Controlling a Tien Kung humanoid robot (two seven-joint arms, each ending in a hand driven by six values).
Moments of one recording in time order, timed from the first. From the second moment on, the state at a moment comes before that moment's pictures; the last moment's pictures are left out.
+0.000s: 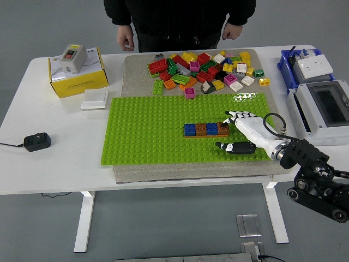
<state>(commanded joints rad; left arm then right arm) -0.02 0.15 -1.54 -0.18 2.03 0.04 0.07 0.64 -0.44 0.34 1.19 -1.70 -0.35 -0.09</state>
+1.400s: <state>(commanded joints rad) -0.01 0.15 -1.52 -0.18 2.00 0.04 0.08 0.63 -0.41 0.30 1.15 -1.79 -0.35 -0.14</state>
